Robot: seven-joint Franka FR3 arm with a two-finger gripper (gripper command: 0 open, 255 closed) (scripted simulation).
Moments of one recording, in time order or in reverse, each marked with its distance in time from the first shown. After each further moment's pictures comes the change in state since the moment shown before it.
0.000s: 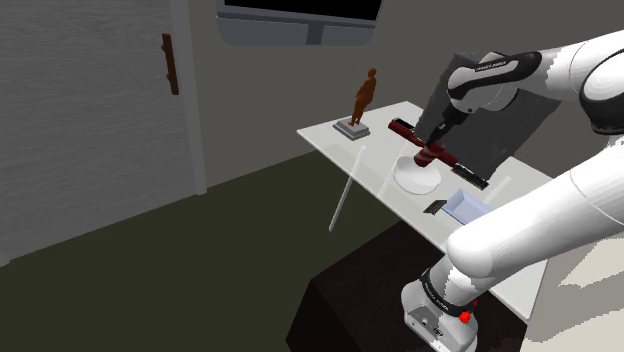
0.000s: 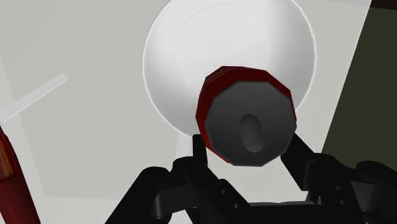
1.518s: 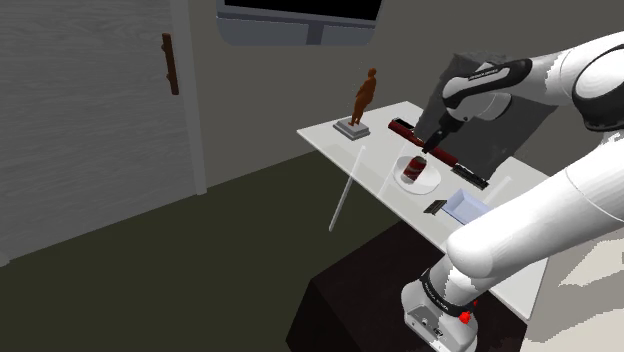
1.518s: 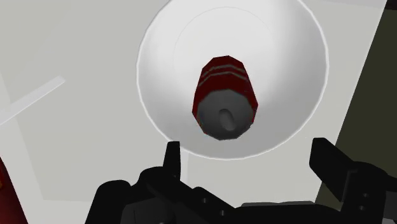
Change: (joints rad) arm 0.002 0.031 -0.013 -0.049 0.020 0.078 -0.024
